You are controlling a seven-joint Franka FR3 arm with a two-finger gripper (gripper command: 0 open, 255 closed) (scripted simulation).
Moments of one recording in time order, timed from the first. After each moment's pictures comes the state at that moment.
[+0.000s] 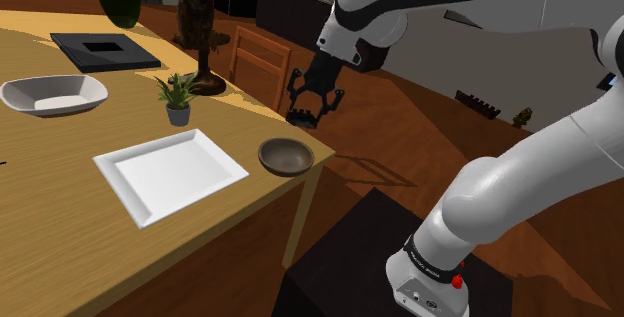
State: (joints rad) arm -0.04 -0.39 0.05 -2.38 0.35 1.98 0.81
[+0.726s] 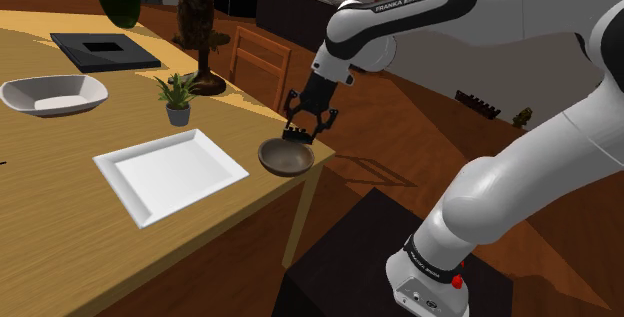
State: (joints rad) arm -0.03 -0.34 0.06 -2.48 0.37 2.13 0.76
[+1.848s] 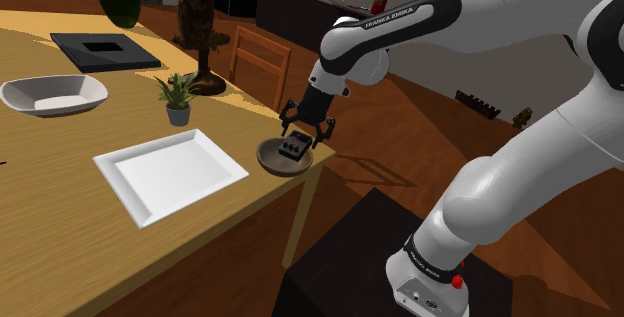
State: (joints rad) arm -0.03 -0.29 0.06 -2.53 0.40 2.23 0.73
